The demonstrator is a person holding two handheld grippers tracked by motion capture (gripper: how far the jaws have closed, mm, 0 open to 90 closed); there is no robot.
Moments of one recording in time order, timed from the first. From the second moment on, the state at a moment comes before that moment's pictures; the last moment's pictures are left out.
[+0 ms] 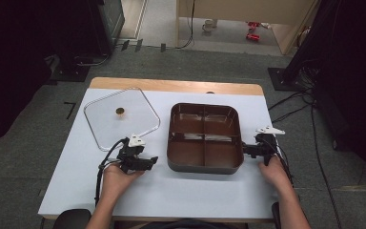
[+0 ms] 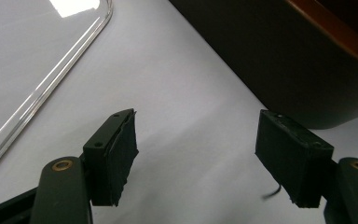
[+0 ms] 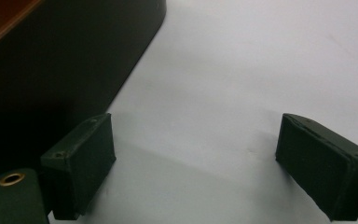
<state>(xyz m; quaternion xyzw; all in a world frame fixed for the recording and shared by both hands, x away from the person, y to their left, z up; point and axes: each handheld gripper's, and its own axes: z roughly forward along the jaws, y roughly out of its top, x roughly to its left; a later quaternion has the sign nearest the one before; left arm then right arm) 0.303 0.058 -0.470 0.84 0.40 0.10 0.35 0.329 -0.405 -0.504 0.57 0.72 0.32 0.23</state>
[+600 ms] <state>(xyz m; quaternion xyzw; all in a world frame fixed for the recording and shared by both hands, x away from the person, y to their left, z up) 0.316 0.073 -0.448 0.84 0.40 0.12 0.36 0.329 -0.405 -0.504 0.57 0.72 0.32 0.23</state>
